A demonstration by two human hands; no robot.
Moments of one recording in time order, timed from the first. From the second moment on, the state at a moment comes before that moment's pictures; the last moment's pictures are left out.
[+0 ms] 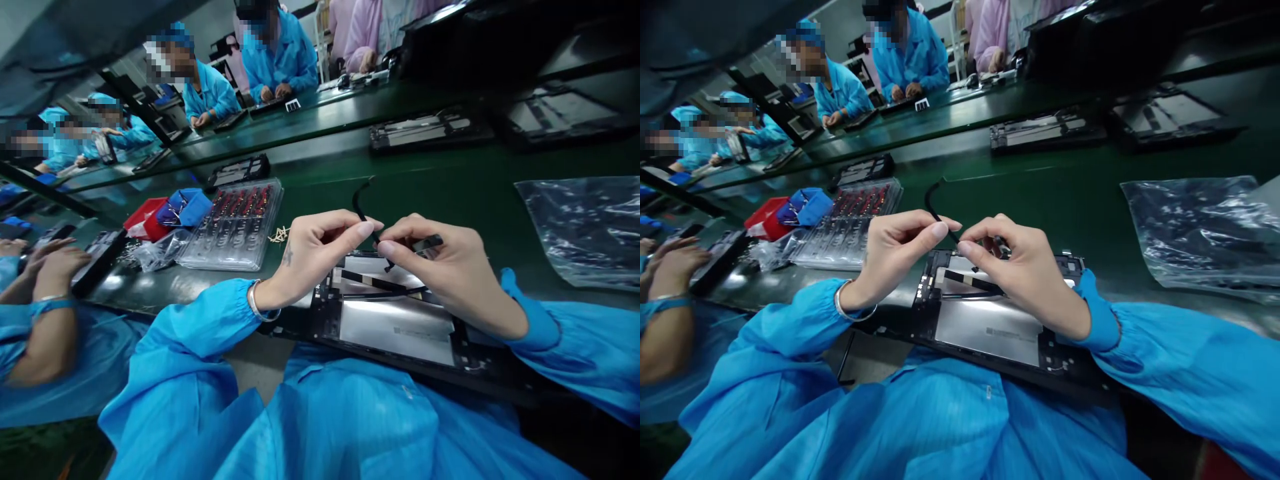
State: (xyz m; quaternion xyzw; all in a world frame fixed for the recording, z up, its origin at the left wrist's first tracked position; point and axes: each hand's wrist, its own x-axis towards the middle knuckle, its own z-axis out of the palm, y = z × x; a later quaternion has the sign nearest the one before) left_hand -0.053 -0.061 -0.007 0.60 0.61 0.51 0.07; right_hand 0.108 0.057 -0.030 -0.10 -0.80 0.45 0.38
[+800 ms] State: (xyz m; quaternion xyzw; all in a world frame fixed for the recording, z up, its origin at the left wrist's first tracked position) left_hand -0.092 -0.056 -0.040 0.77 0.60 0.20 0.01; right_hand 0.178 0.137 -0.040 -0.20 -0.94 0.28 0.04
